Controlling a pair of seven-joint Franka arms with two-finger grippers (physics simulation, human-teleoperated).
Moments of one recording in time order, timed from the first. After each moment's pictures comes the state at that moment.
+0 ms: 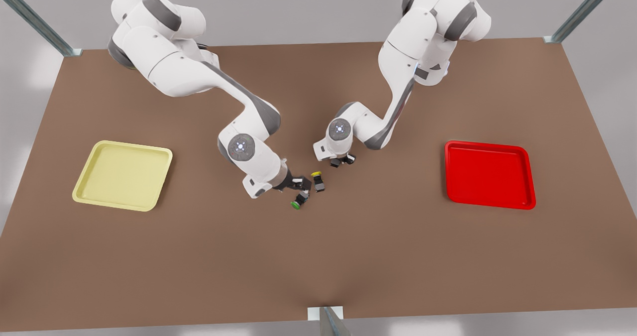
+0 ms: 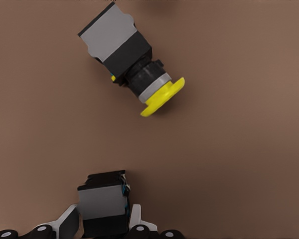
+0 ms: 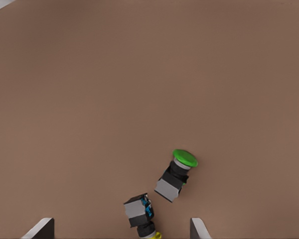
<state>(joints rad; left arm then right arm) -0.72 0.64 -0.08 -1.84 -0.01 2.35 -0.28 0.02 0.70 0.71 -1.50 -0.23 2.28 0.89</state>
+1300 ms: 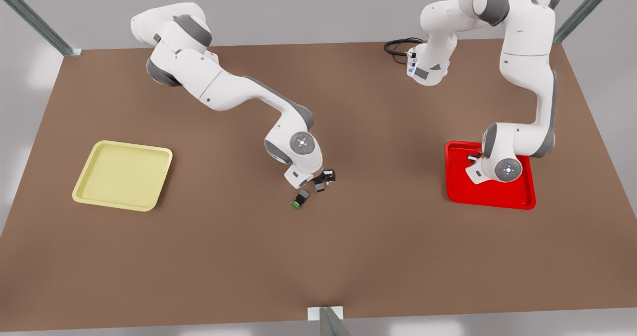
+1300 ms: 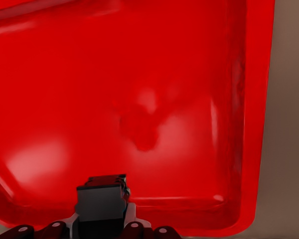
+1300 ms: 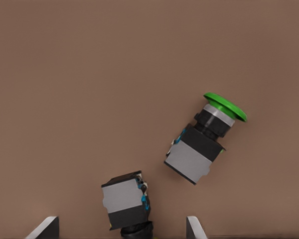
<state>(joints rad) 0.10 0.44 -0.01 -2.05 0.38 2.01 0.16 0.31 0.90 0.59 -1.42 -0.48 2.25 1.07</state>
